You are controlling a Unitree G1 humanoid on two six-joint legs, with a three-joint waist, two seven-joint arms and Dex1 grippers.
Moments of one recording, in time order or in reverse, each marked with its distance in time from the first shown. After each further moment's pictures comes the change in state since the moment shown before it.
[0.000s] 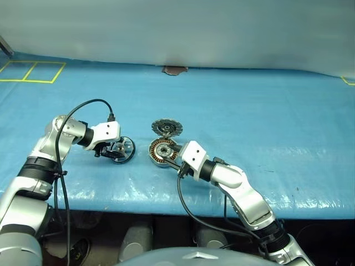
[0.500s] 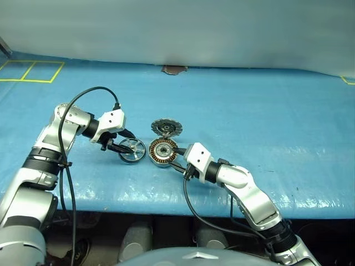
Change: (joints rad) left arm -0.099 -0.051 0.006 -0.056 -0.139 0.134 -0.146; right arm 0.022 -0.063 -0.031 -0.001 0.039 0.013 0.049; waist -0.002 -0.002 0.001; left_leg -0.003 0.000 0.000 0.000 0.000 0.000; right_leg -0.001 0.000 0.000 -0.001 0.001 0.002
